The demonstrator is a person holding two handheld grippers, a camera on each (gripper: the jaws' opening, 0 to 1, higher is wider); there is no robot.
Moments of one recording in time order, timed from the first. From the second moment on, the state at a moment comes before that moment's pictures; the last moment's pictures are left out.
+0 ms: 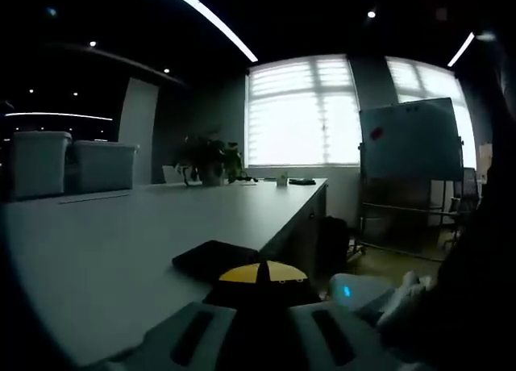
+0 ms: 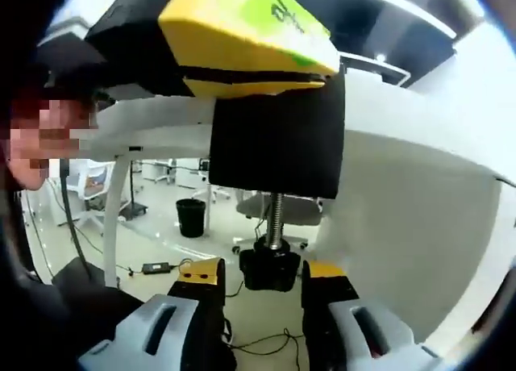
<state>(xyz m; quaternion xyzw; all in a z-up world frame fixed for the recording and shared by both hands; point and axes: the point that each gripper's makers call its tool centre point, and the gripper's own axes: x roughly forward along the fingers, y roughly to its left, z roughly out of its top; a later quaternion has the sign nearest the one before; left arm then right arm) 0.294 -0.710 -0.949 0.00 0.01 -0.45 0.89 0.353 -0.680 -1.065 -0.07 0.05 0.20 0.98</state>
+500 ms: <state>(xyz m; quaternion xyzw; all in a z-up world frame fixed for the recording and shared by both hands) 0.293 -0.713 -0.950 0.02 0.02 -0.44 0.90 0.349 -0.669 -1.067 -0.06 0.06 0.37 0.93</state>
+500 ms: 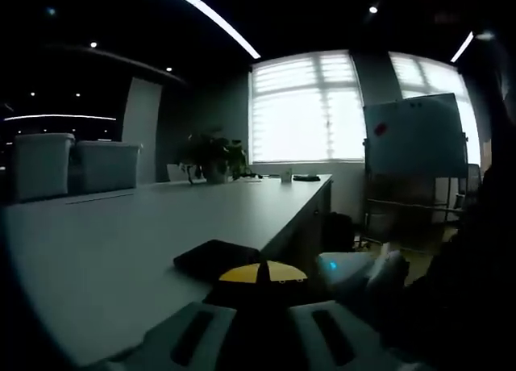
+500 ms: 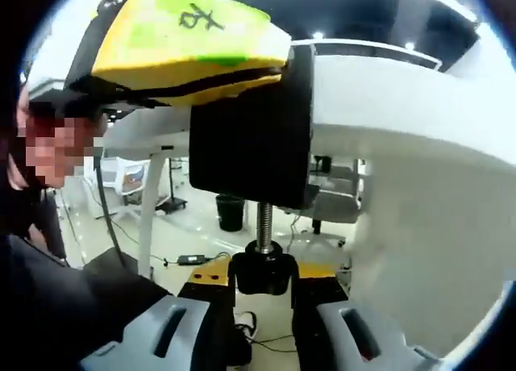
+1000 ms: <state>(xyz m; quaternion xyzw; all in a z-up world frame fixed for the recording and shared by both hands) 0.296 -0.713 -0.955 0.02 0.03 -0.43 0.90 0.345 -0.663 -1.062 -0.09 0.03 0.56 0.82</state>
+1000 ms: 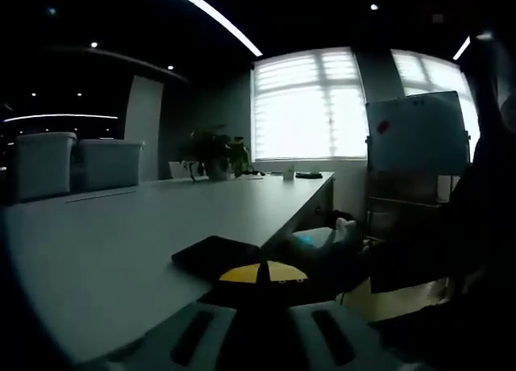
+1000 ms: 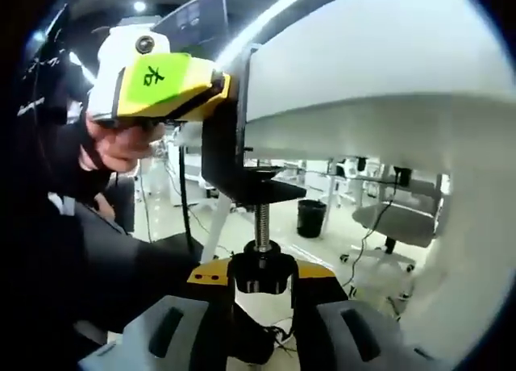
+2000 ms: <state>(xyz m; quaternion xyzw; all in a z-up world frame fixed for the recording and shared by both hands) 0.292 -0.713 -0.954 0.01 0.01 -0.45 0.89 0.333 -0.695 -1.054 -0.09 0.01 0.25 0.96</state>
